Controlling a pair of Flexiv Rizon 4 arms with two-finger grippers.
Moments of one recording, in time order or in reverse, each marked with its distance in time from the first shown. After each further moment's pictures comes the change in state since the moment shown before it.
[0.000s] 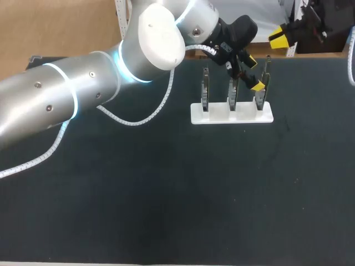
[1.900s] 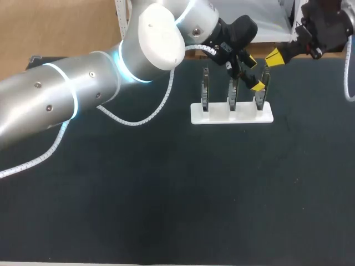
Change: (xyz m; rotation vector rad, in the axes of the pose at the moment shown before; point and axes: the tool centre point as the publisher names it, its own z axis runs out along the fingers) left arm 0.000 0.000 0.000 0.000 0.000 0.000; right arm 0.045 0.009 0.021 -0.055 0.046 0.135
